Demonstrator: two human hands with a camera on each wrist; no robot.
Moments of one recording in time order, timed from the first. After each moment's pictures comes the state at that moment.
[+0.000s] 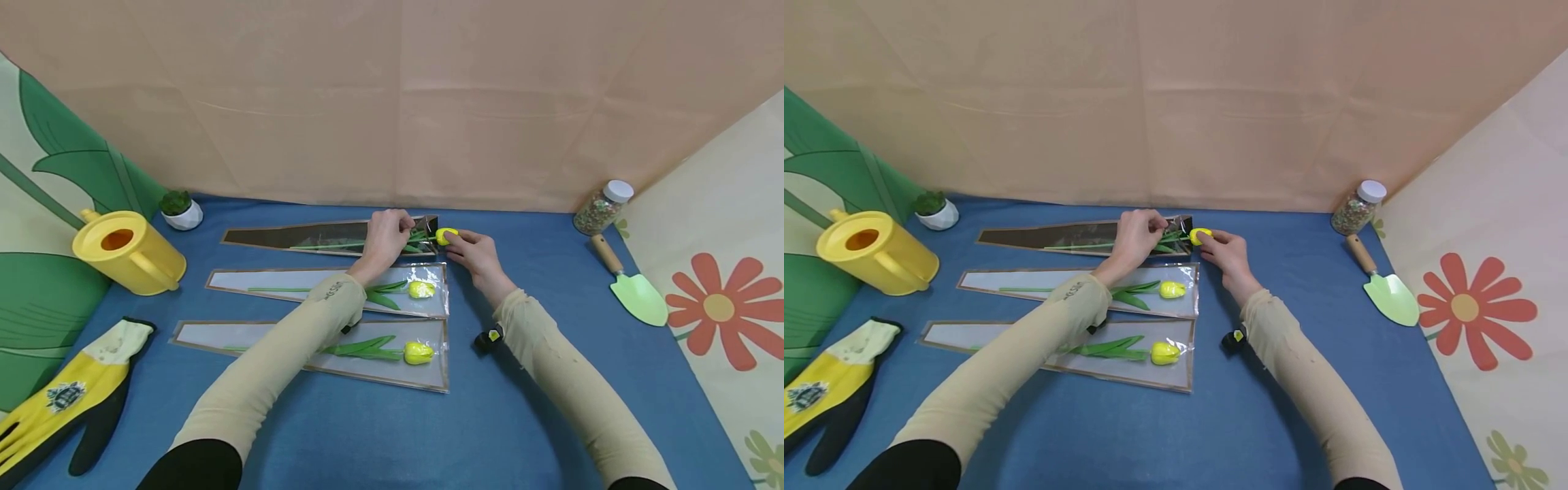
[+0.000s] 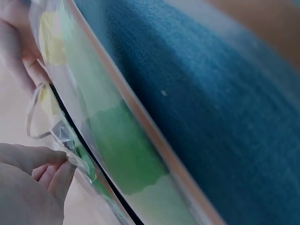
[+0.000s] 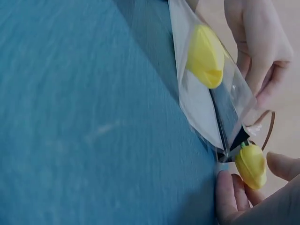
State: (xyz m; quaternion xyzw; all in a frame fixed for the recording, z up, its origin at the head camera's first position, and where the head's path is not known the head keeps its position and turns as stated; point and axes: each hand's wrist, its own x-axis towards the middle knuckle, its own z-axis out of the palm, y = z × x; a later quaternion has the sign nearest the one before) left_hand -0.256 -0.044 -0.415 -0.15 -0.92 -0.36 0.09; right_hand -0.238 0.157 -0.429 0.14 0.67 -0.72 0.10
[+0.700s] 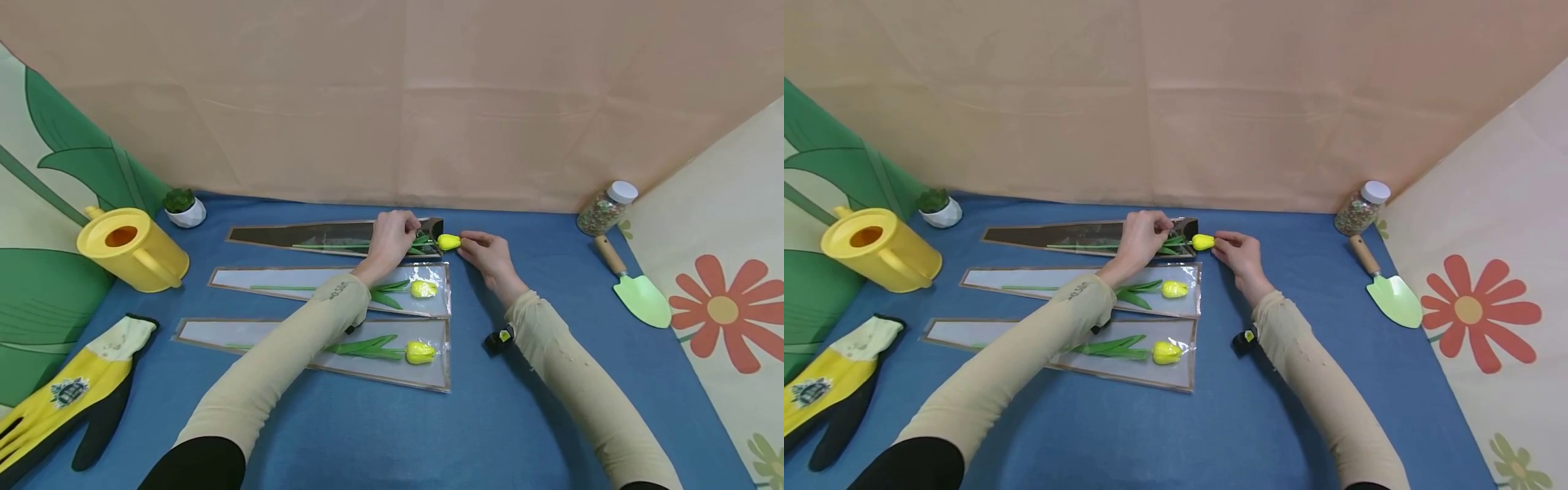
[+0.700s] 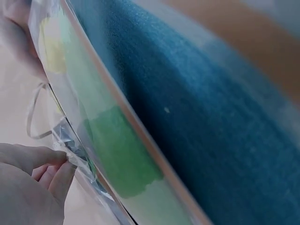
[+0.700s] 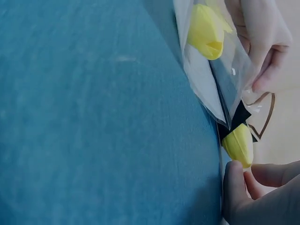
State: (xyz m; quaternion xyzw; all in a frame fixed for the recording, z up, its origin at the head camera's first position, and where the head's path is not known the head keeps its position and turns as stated) left_hand -0.252 -0.042 -0.417 -0.15 -0.92 -0.35 0.09; right_hand -0.236 0.174 -0.430 0.14 0.68 -0.71 0.09
